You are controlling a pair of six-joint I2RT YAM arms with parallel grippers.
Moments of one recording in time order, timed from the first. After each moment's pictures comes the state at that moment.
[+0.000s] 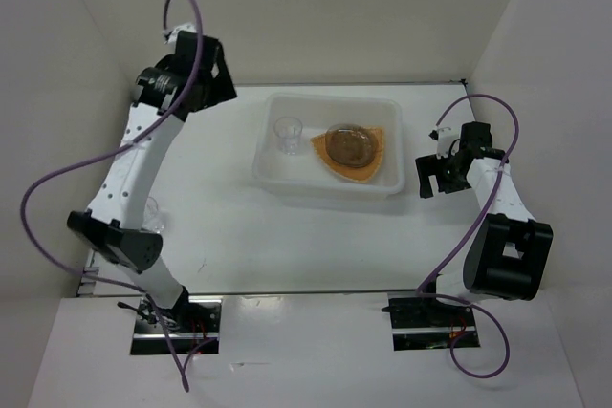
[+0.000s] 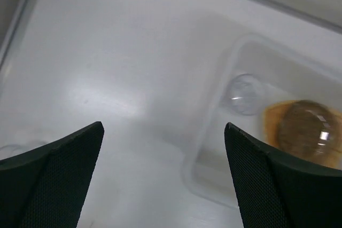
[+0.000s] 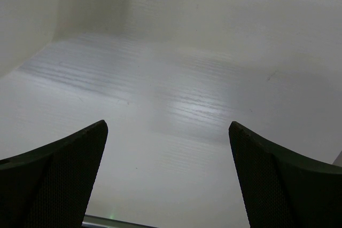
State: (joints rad) left arm -0.39 1.79 2.25 -1.12 -0.48 -0.51; right arm -0.24 1.41 1.01 -0.72 -0.20 -0.41
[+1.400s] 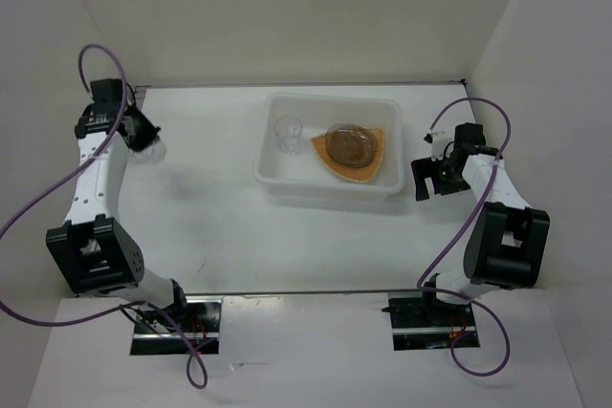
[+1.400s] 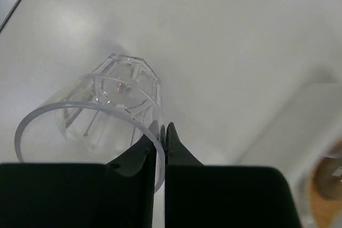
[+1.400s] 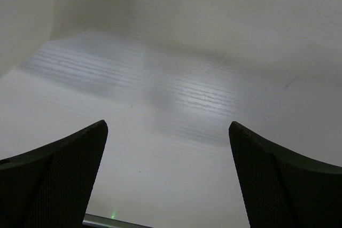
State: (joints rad) left arm 0.27 1.52 1.34 -0.81 -0.04 -0.52; right arm -0.21 1.48 1.01 -0.72 -0.21 -0.41
